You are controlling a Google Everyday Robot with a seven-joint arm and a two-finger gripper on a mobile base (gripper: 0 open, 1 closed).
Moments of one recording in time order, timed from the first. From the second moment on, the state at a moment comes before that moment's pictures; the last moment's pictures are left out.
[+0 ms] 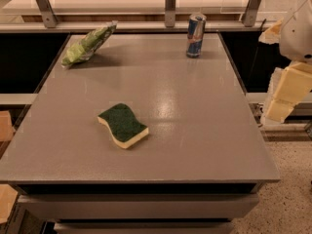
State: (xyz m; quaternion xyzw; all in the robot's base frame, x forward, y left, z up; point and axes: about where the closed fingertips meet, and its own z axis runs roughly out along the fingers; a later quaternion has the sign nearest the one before) arm 0.438 -0.214 0.987 -0.60 0.78 -0.05 0.18
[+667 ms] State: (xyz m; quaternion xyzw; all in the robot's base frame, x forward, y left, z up) arm 0.453 -0.218 0.996 -0.60 0.77 -0.05 0.19
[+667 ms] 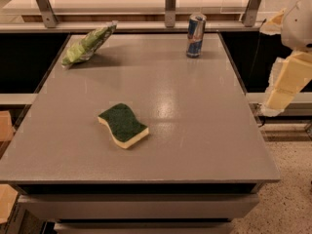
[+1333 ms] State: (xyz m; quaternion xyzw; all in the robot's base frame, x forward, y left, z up) arm 0.491 -0.235 1.006 -0.59 0.77 -0.03 0.23
